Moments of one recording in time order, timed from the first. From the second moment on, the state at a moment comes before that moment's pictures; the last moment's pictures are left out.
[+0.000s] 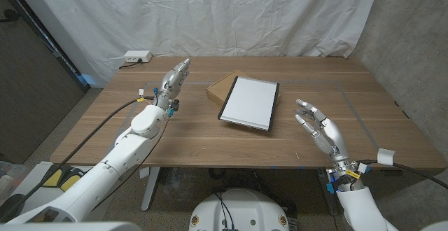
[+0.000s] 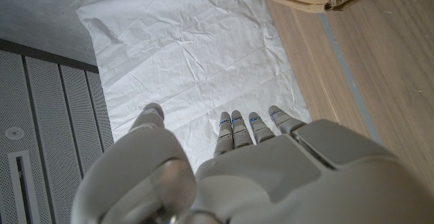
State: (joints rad) left arm 0.98 0.60 0.33 -1.60 -0.55 -0.26 0.13; left_hand 0.47 -0.02 0.23 0.01 0.25 0.10 0.02 0.22 0.19 0.05 -0.03 0.22 0.19 -0.04 -0.02 0.19 0.18 -0.06 -0.03 0.21 0.18; right arm -1.72 -0.41 -0.01 -1.90 -0.27 0.76 -0.38; right_hand 0.46 -0.03 0.32 -0.16 0.22 0.38 -0.07 0.24 0.19 0.35 -0.03 0.26 0.19 0.25 -0.04 0.20 0.19 0.27 -0.04 0.47 0.17
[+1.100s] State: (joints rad) left arm 0.97 0.61 0.32 -1.63 -0.60 -0.22 0.10; left_hand 0.47 -0.02 0.23 0.01 0.25 0.09 0.03 0.22 0.19 0.05 -0.03 0.21 0.19 -0.04 -0.02 0.19 0.18 -0.06 -0.03 0.21 0.18; right arm -1.76 -0.37 0.04 -1.94 -0.60 0.70 -0.60; right_hand 0.50 -0.05 0.33 -0.16 0.26 0.34 -0.10 0.22 0.20 0.35 -0.05 0.26 0.19 0.37 -0.04 0.24 0.20 0.36 -0.04 0.46 0.18
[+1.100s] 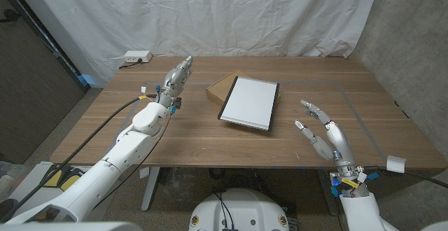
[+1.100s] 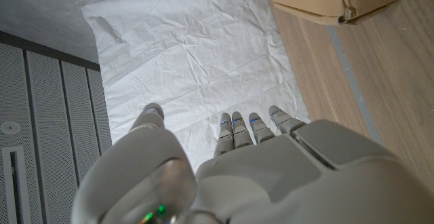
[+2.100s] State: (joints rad) left arm 1.01 0.65 0.29 -1.61 -0.64 -0.27 0.03; left_hand 0.48 -0.02 0.22 0.01 0.24 0.09 0.03 0.21 0.19 0.05 -0.03 0.21 0.19 -0.04 -0.02 0.19 0.18 -0.06 -0.03 0.21 0.18; right arm -1.80 -0.51 -0.15 -2.06 -0.94 0.29 -0.88; right_hand 0.55 -0.06 0.33 -0.16 0.29 0.37 -0.13 0.22 0.20 0.36 -0.08 0.27 0.21 0.32 -0.04 0.21 0.22 0.32 -0.04 0.42 0.18
